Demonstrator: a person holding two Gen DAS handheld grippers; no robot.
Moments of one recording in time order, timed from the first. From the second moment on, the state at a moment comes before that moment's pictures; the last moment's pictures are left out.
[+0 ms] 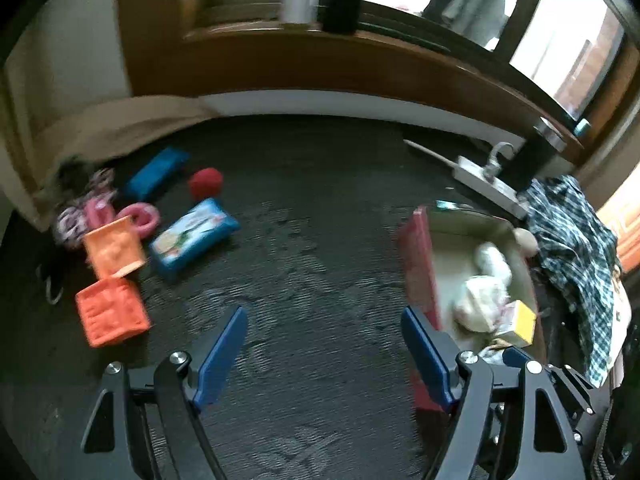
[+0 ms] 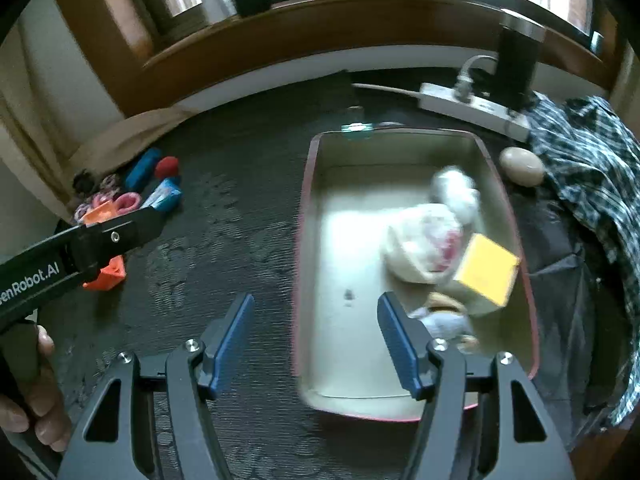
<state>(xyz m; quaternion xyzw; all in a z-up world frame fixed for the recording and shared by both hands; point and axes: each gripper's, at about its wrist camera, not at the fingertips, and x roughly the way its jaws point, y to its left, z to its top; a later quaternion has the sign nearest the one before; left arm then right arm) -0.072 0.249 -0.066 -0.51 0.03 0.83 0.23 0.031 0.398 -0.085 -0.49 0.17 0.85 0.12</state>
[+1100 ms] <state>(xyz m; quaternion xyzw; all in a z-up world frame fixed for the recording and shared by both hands) -0.162 -0.025 -0.113 -0.55 -0.06 0.83 0.05 -0.096 0.184 -0.124 -0.54 0.10 0.83 -0.02</state>
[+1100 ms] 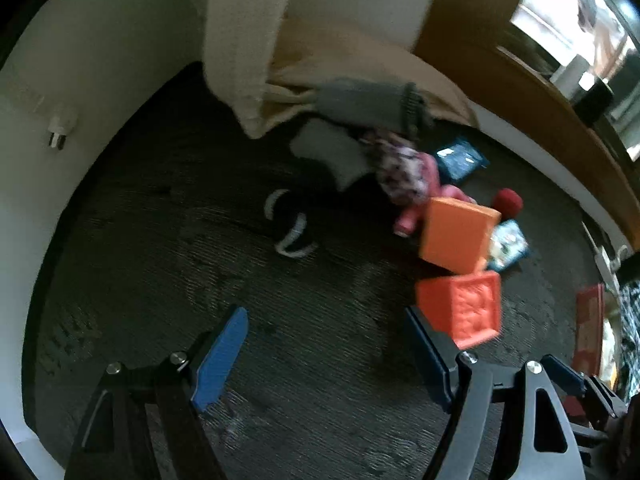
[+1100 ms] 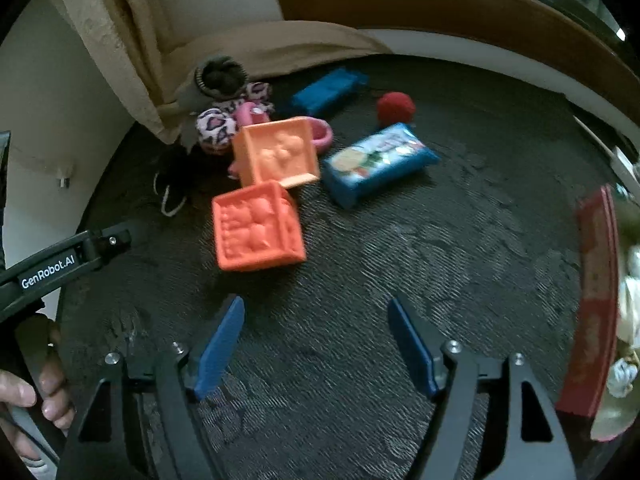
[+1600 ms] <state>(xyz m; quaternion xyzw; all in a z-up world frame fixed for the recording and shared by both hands) -0.234 -0.047 -0.145 -0.55 -0.07 0.83 0.04 -0.146 0.159 -0.143 -0.56 0.09 0.82 -0.04</state>
